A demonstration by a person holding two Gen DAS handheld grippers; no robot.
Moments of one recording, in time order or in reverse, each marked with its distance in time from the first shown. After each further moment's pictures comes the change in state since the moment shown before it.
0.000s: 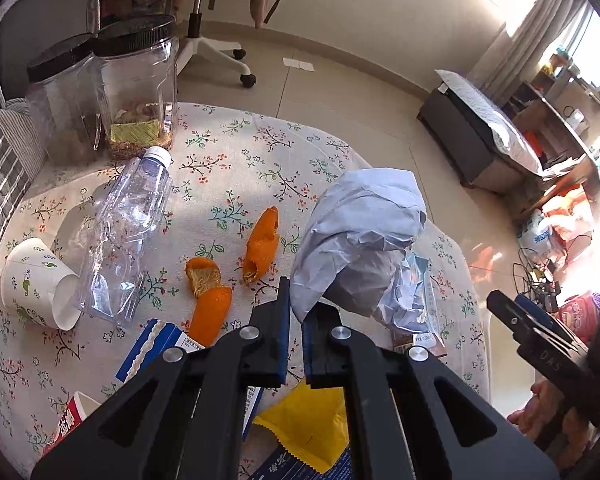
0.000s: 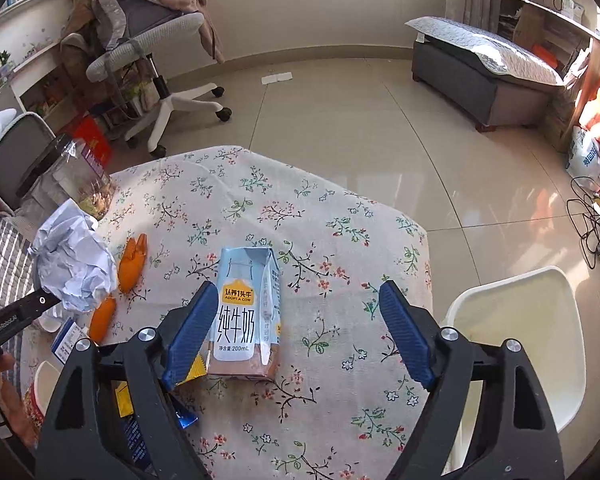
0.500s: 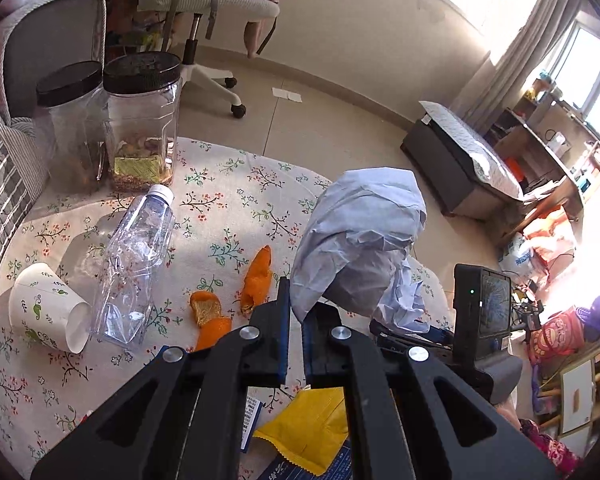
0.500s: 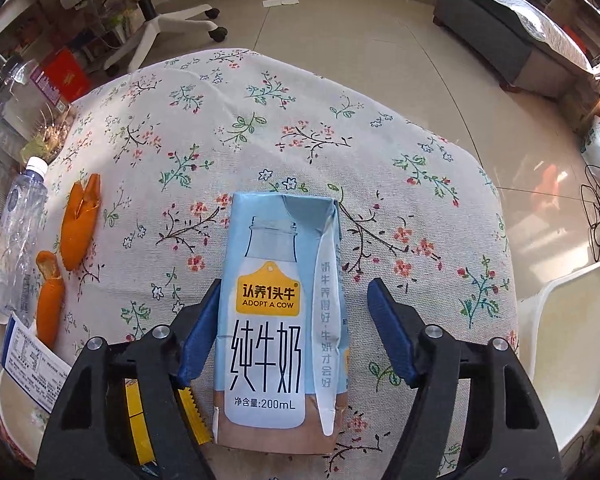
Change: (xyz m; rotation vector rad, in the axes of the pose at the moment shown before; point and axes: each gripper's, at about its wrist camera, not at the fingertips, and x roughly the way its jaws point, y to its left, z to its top) left arm -0.022 0.013 0.011 -0.018 -0.090 -0.063; right arm 0.089 0.036 0.004 -0.029 0.186 -0.045
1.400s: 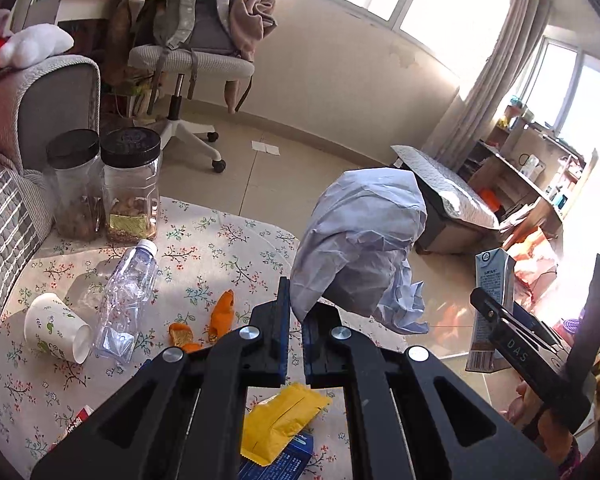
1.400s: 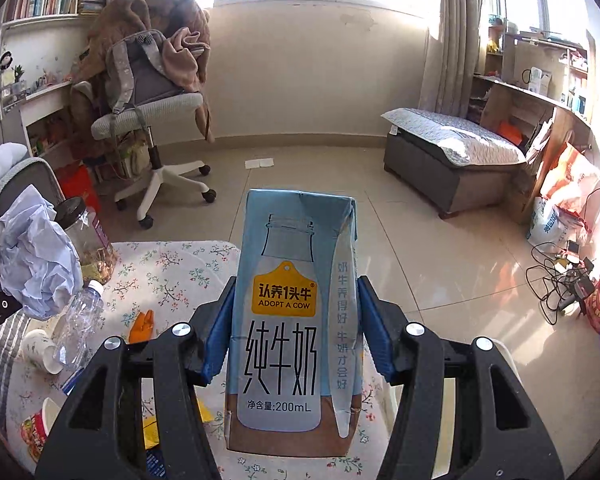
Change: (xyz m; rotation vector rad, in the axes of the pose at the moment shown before) left arm -0.072 -0.054 -0.004 0.041 -0.196 -0.057; right arm -0.221 -0.057 -0.031 0.038 -0.608 -0.116
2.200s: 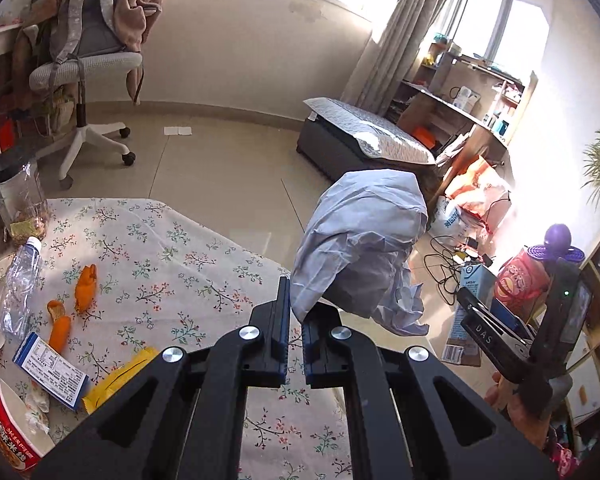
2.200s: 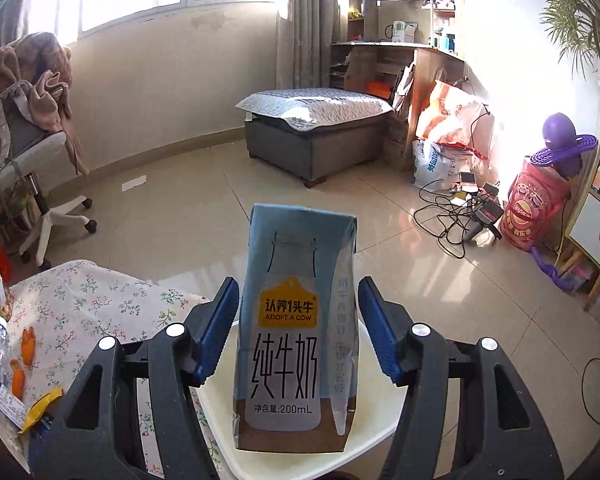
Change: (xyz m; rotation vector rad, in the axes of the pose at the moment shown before) left arm 0.028 -0.178 -0.057 0.206 0.125 -0.174; right arm -0.013 -0.182 -0.075 0.292 0.038 -0.338
